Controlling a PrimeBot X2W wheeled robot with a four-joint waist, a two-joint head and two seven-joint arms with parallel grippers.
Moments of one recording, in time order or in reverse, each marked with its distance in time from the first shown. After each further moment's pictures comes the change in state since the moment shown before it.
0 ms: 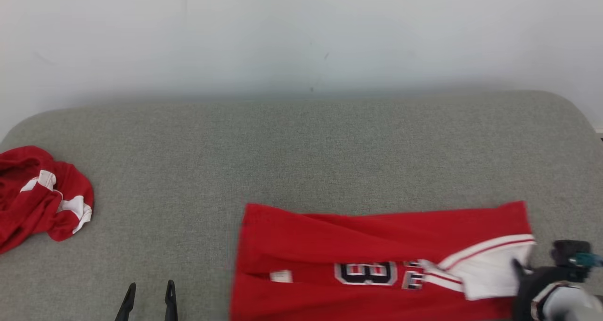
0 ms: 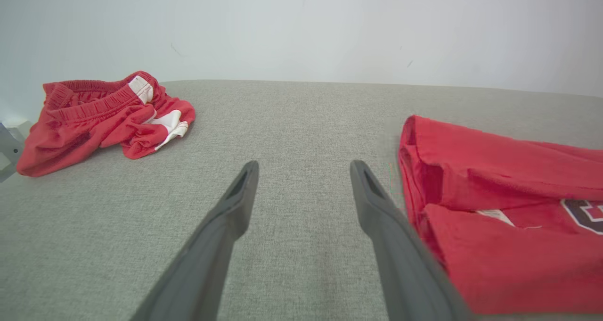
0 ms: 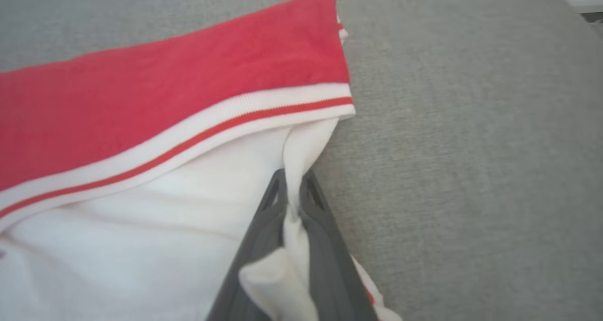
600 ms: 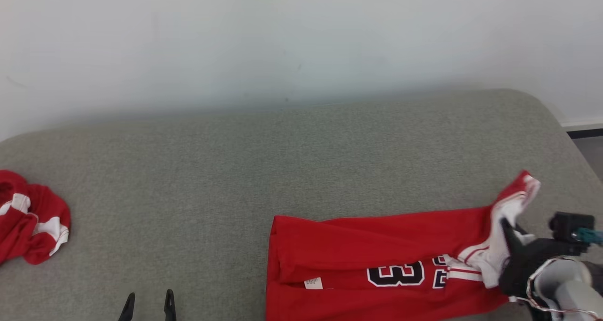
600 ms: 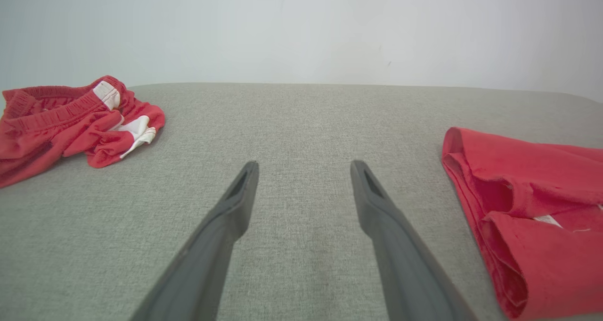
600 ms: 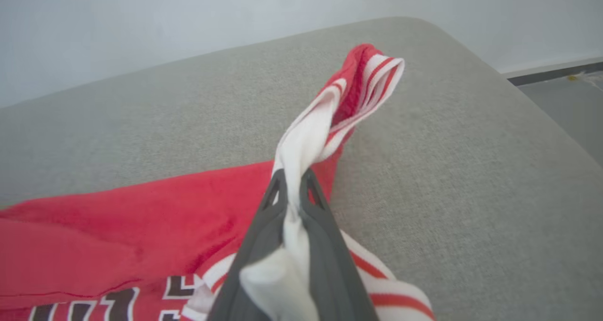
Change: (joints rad) left arm 0.033 0.000 -0.002 -0.007 -0.016 0.011 0.000; right arm -0.016 -0.027 0.007 -0.161 0.061 -0.001 -0.055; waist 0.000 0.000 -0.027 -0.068
